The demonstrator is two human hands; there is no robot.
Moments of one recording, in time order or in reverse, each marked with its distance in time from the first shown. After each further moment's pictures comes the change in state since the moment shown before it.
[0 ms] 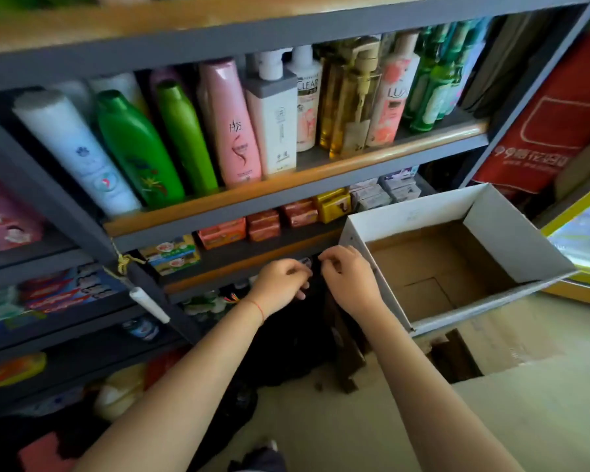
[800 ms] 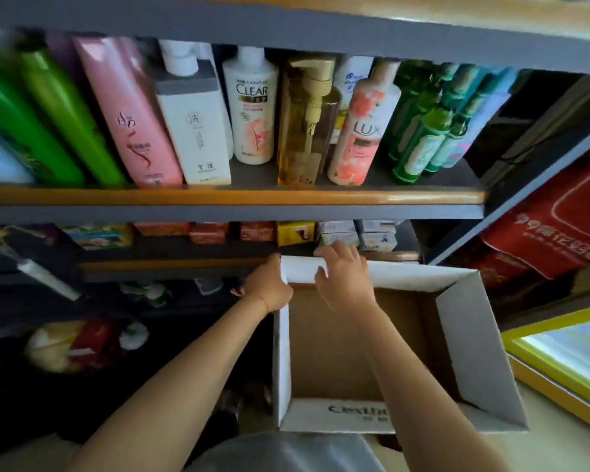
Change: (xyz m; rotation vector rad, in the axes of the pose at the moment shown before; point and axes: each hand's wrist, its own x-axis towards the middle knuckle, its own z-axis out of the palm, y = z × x) left_hand 0.140 0.085 0.130 0.331 0.242 -0.285; right_hand 0.156 0.123 -0.110 -0.501 -0.263 -0.301
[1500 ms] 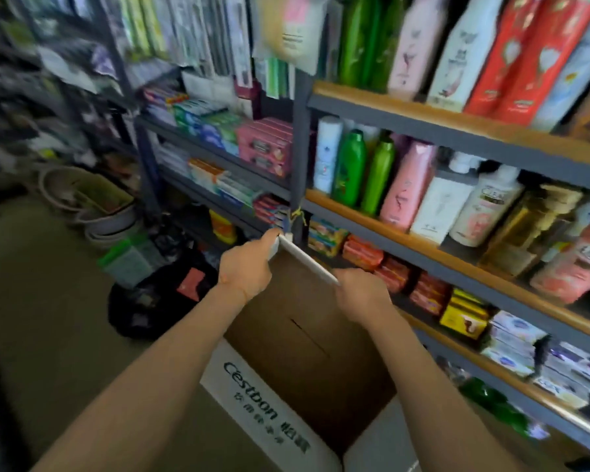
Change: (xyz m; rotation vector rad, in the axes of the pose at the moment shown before) left_hand -0.287 -0.183 -0.145 0.292 0.827 -0.355; right_hand -0.089 -0.247 -0.020 -0.229 -0.207 -0.817
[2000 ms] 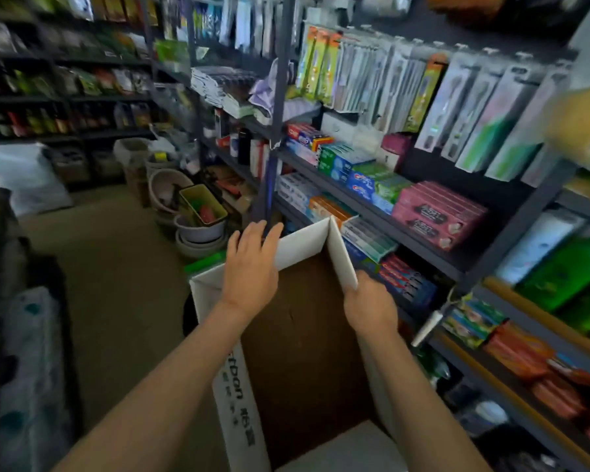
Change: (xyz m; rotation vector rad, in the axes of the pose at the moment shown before) left_hand 0.026 -0.387 -0.064 0.045 0.473 -0.130; right_hand 0.184 -0.361 0.023 0.210 0.225 0.104
